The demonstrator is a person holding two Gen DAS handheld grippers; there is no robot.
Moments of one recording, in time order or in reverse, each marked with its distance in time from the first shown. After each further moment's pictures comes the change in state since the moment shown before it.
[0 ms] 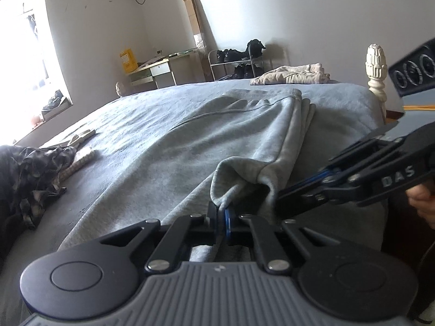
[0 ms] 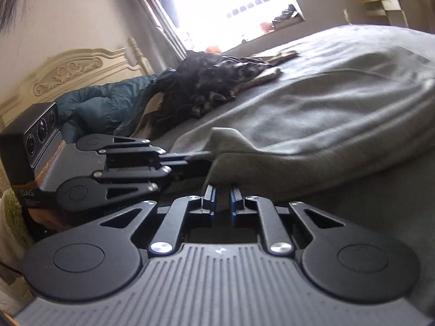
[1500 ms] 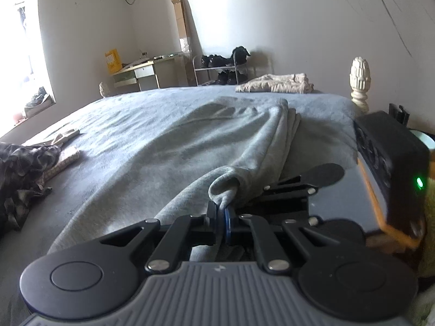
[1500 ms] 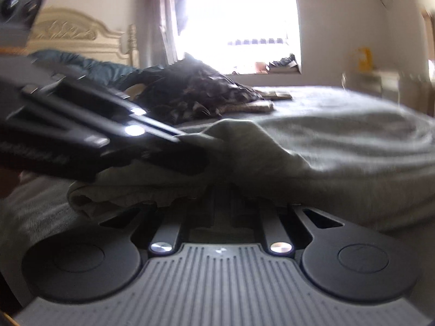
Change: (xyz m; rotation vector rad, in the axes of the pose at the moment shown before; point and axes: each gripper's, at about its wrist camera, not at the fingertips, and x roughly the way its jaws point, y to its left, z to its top) left arm -0.008 0.017 -0.005 -0.013 -0.013 -0.098; right arm 0.066 0.033 -0.027 -0.289 -0.126 -0.230
